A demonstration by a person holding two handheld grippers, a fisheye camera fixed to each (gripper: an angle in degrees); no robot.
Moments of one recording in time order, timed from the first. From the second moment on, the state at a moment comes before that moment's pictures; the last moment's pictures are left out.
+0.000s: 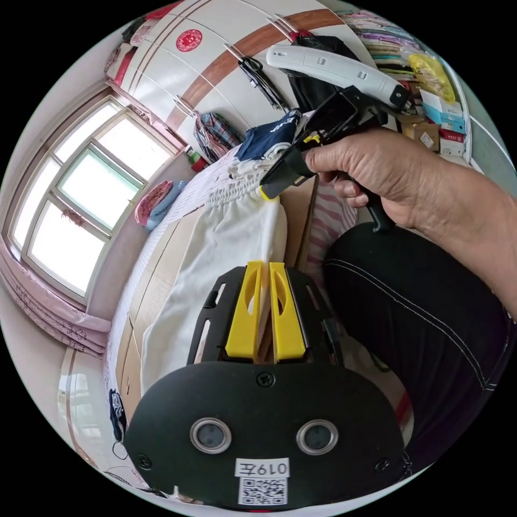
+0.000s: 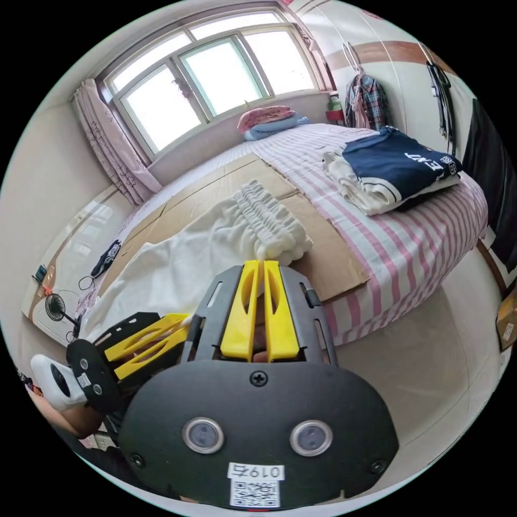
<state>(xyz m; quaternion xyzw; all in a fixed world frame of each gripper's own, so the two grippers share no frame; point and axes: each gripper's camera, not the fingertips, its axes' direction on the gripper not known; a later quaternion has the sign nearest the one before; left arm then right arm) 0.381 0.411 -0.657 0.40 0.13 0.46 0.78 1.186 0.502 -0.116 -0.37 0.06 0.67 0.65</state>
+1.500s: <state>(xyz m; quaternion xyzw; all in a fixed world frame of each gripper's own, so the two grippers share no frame) 0.205 0.452 -0.543 0.33 0.12 0.41 0.84 0.759 0.420 0.003 -0.33 -0.21 0.37 0.85</state>
